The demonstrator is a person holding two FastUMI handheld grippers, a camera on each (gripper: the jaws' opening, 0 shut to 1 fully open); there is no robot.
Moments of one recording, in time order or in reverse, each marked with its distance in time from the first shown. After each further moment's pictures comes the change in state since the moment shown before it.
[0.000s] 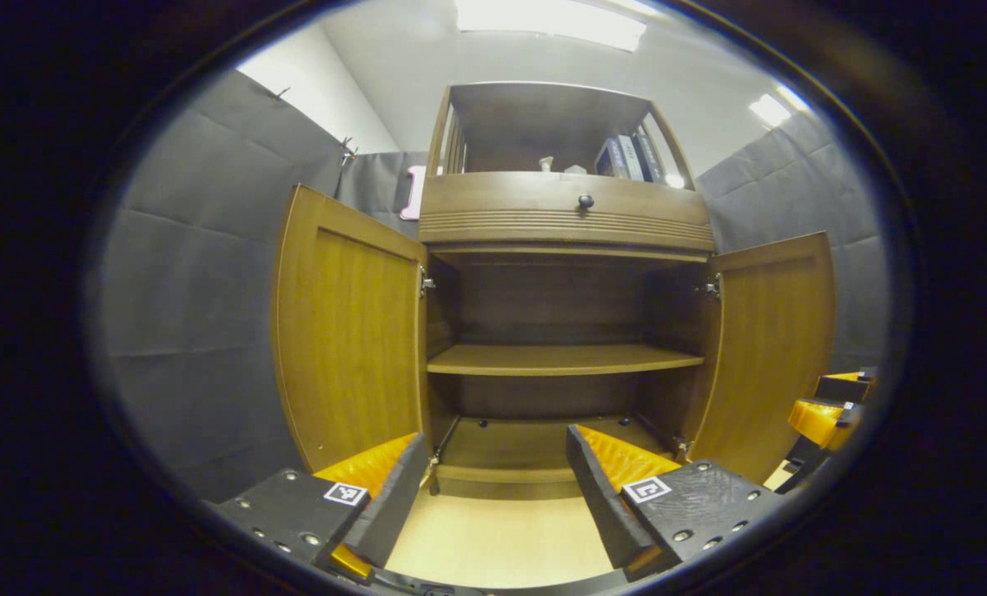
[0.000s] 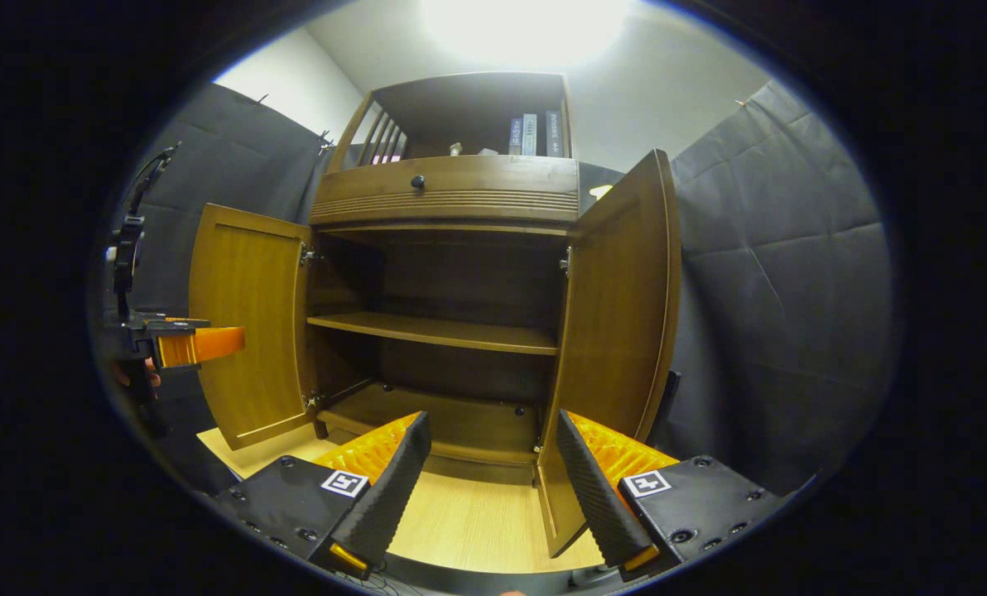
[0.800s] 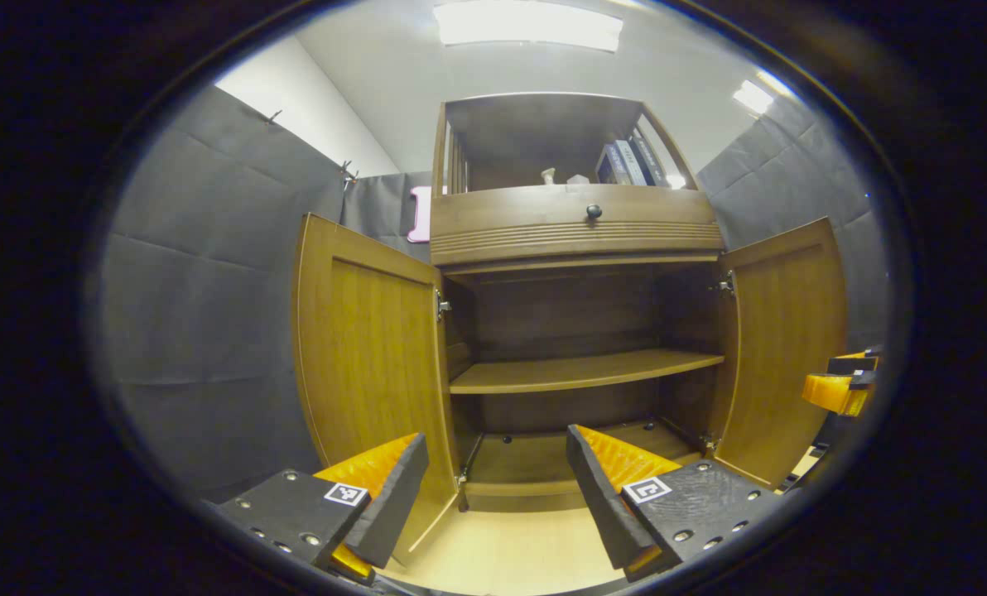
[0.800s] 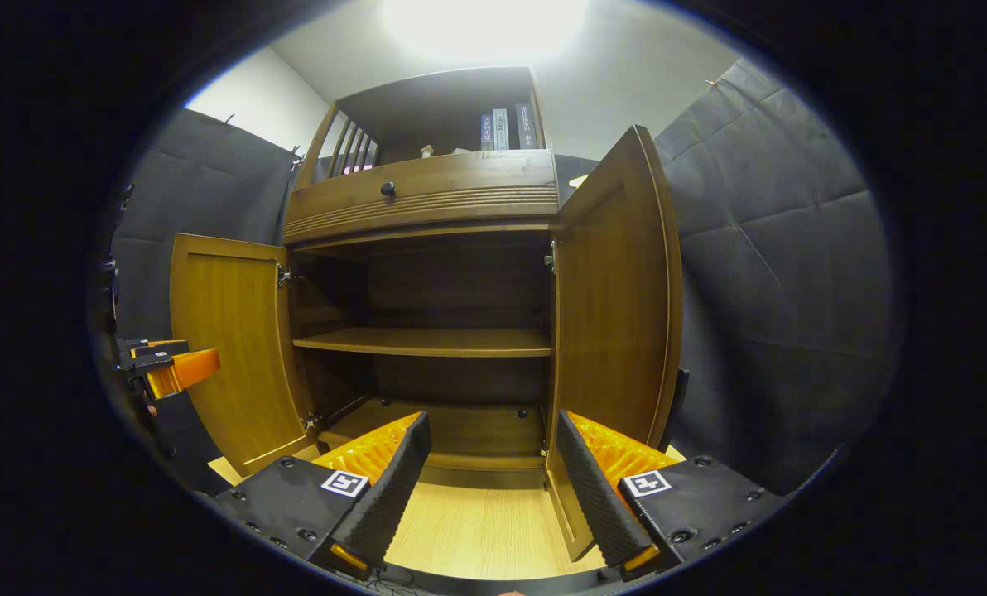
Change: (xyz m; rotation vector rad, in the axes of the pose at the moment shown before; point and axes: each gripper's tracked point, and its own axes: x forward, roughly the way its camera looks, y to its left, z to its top) left arm 0.005 0.018 0.010 0.066 -0.045 0.036; right arm 0.023 -0.004 0.006 0.088 0.002 -0.027
